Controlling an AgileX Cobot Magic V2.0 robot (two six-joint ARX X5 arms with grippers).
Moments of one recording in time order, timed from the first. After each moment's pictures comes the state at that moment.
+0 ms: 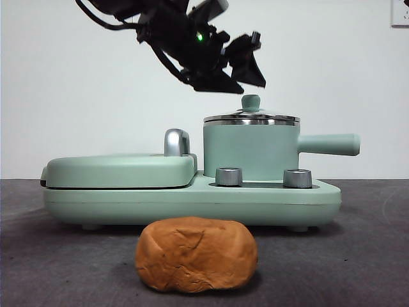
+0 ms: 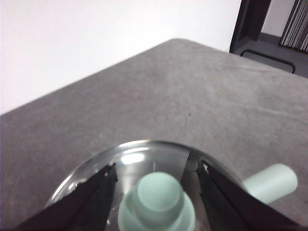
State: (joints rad) left arm -0.62 1.91 1.47 0.17 0.25 0.06; right arm 0.38 0.57 0.80 -0.75 -0.16 -0.07
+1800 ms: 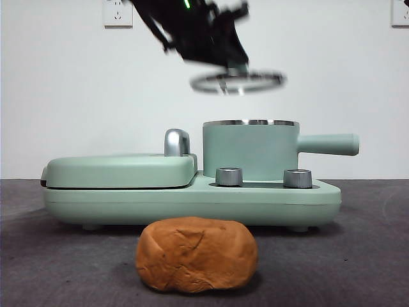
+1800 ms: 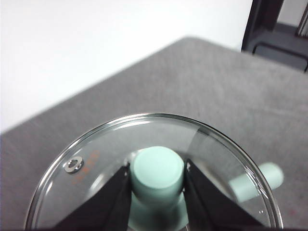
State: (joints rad) left arm -0.61 1.76 1.50 -0.02 0.21 0.10; right arm 0.38 0.57 0.80 -0.75 -0.16 -0.06
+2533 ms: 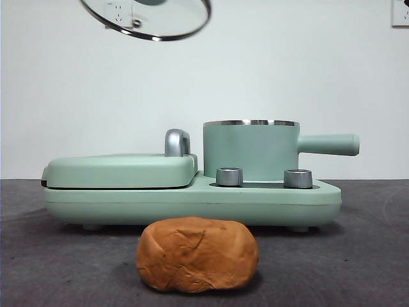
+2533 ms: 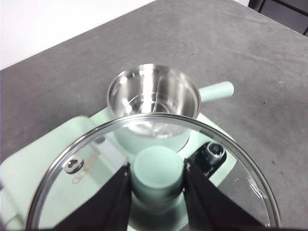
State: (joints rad) left arm -0.55 1.25 1.42 -0.68 0.19 0.09; right arm 0.38 0.57 0.80 -0.75 -0.16 -0.06
